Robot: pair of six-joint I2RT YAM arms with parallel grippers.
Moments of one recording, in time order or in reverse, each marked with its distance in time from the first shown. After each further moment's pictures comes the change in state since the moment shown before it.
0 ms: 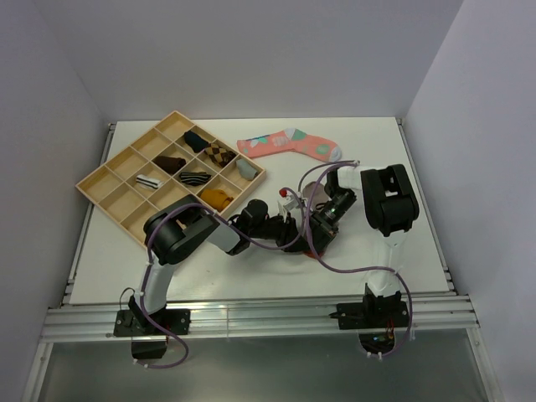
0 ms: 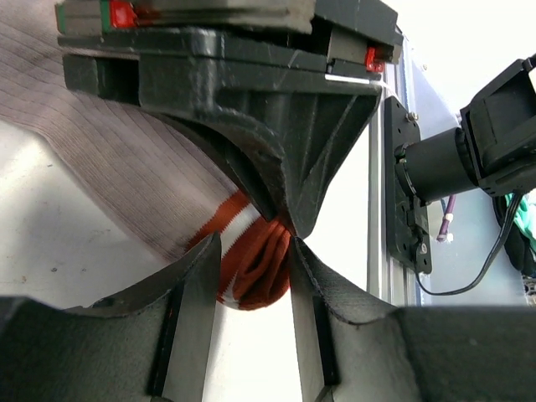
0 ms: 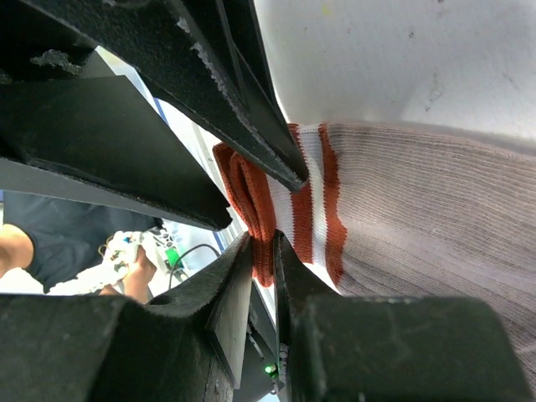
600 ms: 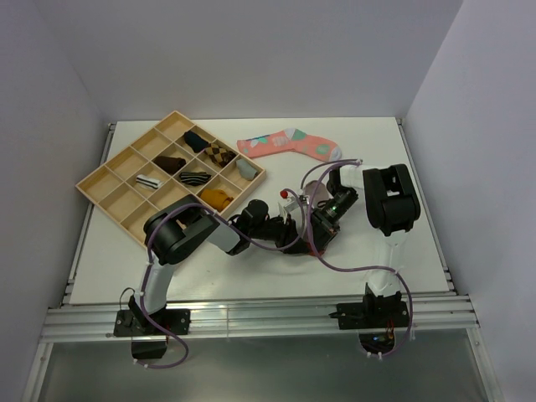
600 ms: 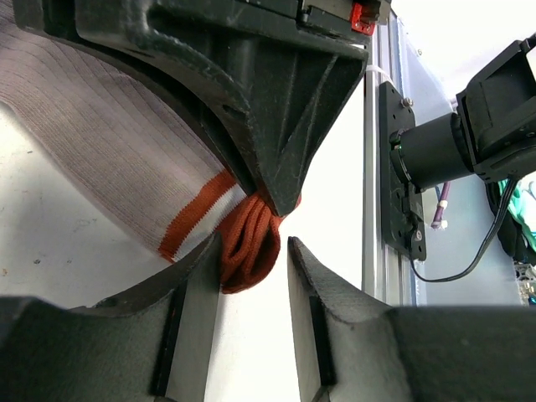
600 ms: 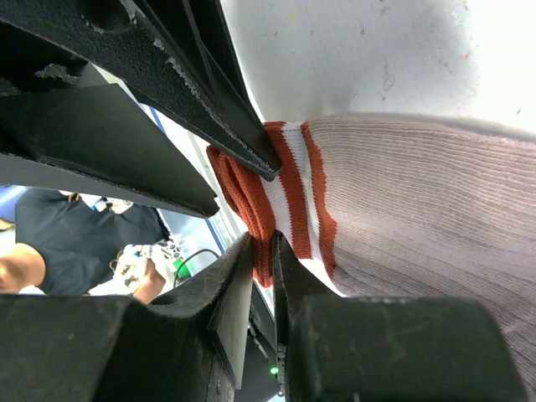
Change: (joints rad) left arm 0.000 0.000 0.000 -0.023 0.034 0.008; right arm -0.022 0.000 0.011 0.021 0.009 0.060
